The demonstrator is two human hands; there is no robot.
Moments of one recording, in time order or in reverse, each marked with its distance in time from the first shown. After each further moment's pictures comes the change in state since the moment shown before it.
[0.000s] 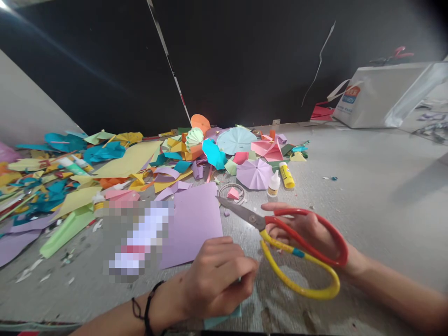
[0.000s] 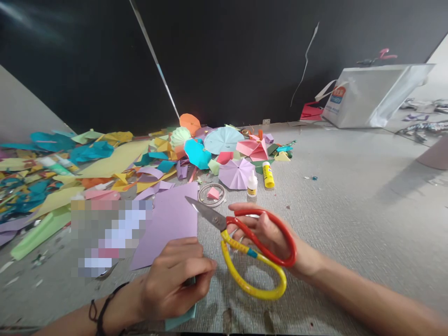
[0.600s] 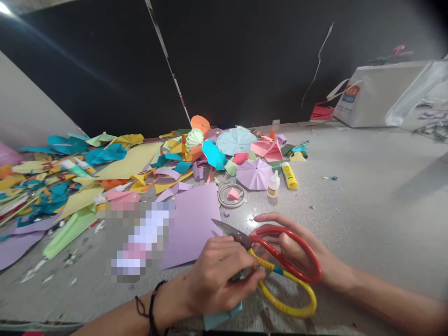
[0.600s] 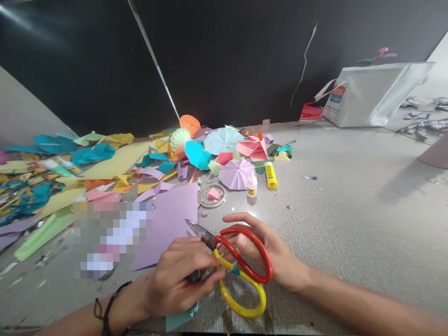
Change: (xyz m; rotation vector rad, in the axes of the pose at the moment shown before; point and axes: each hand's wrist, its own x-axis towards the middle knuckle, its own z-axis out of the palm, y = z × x) left_hand 0.004 0.000 0.004 -0.004 -0.024 -0.072; right_hand -0.004 0.002 0.026 -0.073 -0.012 0.032
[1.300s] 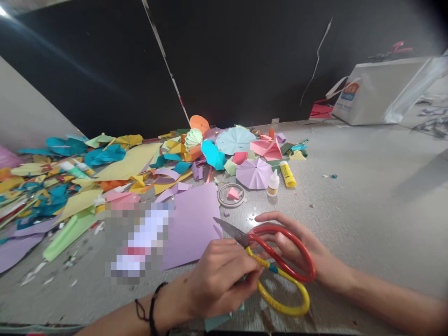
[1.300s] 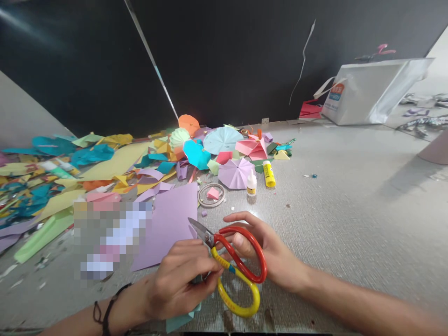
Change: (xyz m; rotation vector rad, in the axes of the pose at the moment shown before) left_hand -0.002 -0.001 0.006 -0.001 0.052 0.083; right_hand 0.001 0.001 0.000 -0.054 0.017 -0.028
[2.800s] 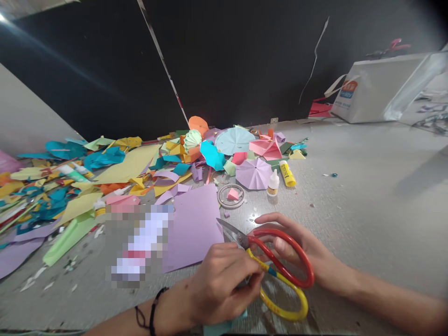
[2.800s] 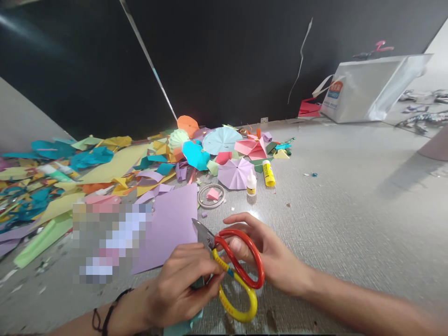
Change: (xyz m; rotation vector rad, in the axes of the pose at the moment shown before) left_hand -0.003 0.005 0.003 0.013 -0.031 -0.053; right_hand 0.001 0.002 0.000 -0.036 -0.030 0.003
